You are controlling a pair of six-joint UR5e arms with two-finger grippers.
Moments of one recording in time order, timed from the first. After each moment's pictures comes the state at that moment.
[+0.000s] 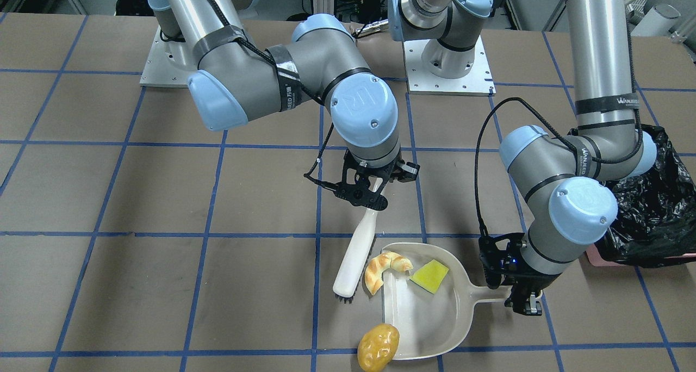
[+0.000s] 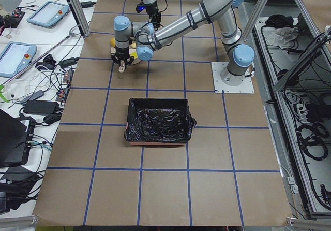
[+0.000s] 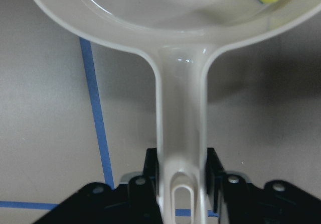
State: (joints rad) left arm -1.41 -2.11 -1.58 -0.87 1.63 1.79; right arm 2.03 -1.05 1.29 -1.67 -1.26 0.79
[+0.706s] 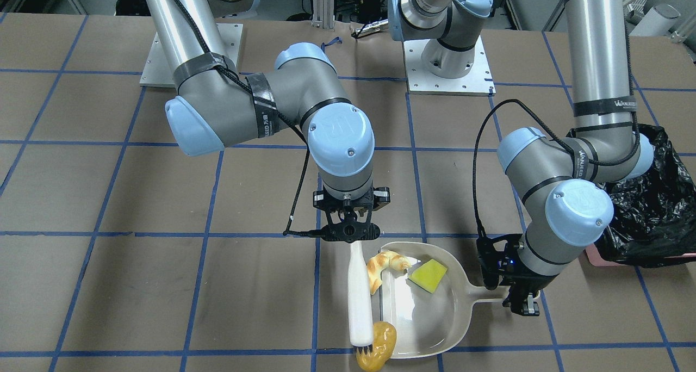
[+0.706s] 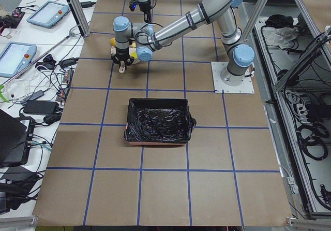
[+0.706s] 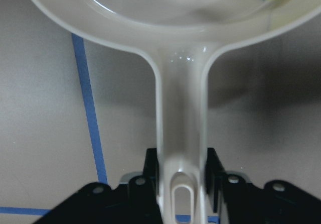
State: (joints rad) left arm -1.42 -2.12 -1.58 -0.87 1.64 1.78; right arm 1.98 -0.99 1.29 -1.81 -1.41 0.36
